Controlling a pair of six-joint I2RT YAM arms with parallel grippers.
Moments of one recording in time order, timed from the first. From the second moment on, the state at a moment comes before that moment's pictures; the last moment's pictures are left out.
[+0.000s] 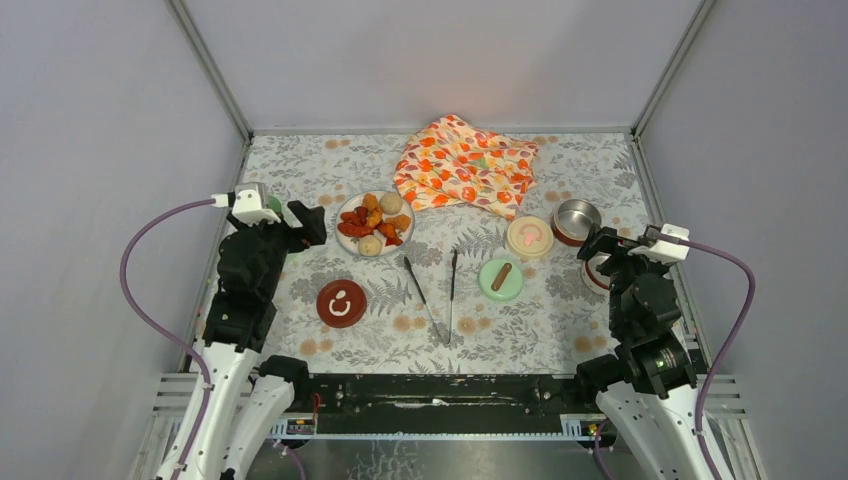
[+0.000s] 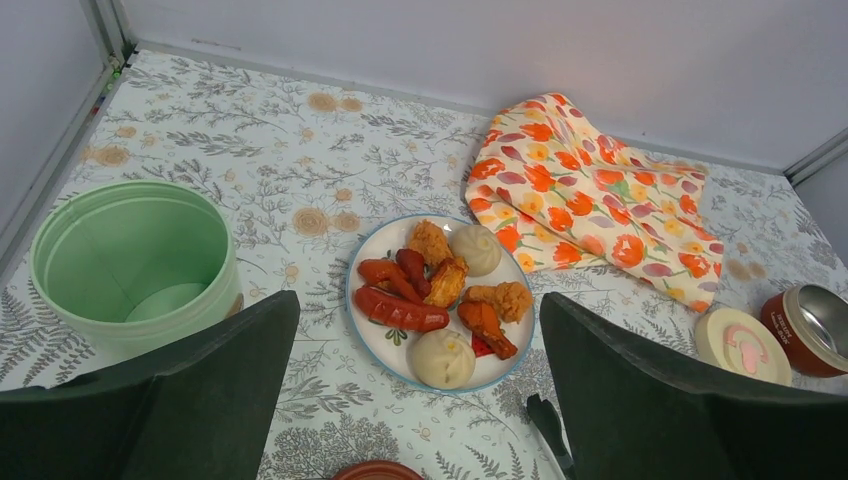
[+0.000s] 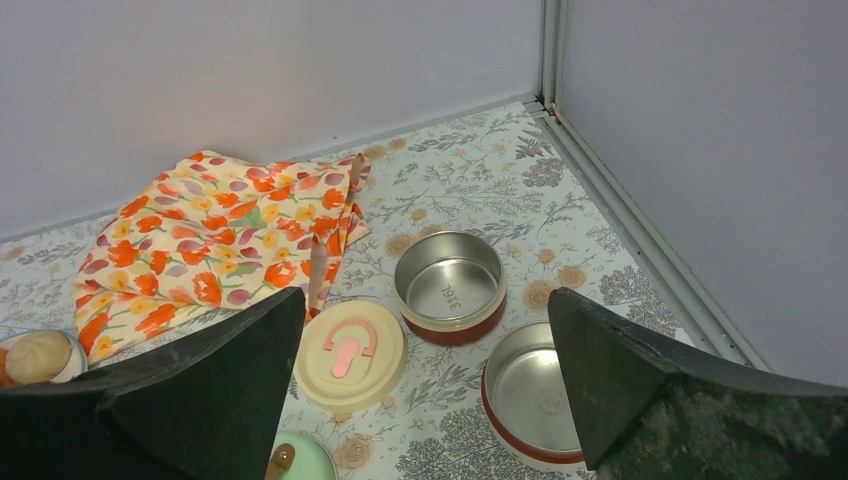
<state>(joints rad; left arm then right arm) -0.16 0.60 0.71 -0.20 -0.09 -0.27 0.32 0.33 0.59 -0.26 0.54 0.15</state>
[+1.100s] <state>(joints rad) -0.10 1.48 1.18 -0.33 0.21 -0.34 0.32 0.25 0.58 -0.25 0.49 0.16</state>
